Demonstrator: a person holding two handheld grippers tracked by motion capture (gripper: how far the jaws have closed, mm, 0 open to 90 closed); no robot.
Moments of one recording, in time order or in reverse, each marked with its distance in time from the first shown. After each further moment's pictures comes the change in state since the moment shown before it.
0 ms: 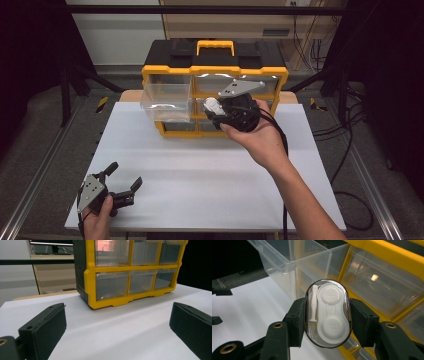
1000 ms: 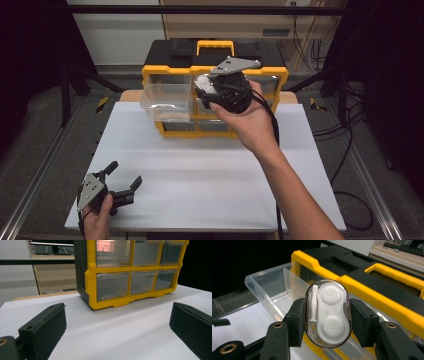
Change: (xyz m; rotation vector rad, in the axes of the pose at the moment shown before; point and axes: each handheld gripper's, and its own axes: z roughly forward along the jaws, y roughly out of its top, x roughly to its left) left arm 0.002 0.000 0.002 0.000 -0.002 -0.004; right arm -0.001 0.046 0.002 -0.109 -0.041 0.031
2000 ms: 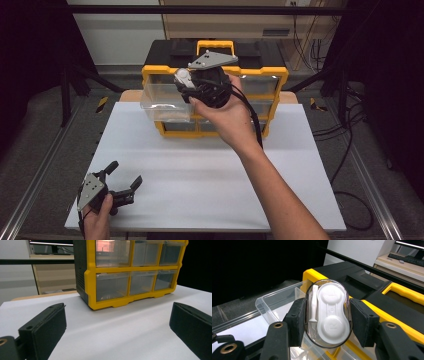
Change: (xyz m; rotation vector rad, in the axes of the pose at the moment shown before) left arm 0.001 0.000 0.001 -0.002 -0.005 -0.004; right arm 0.023 0.019 0.026 -0.056 0.028 -0.020
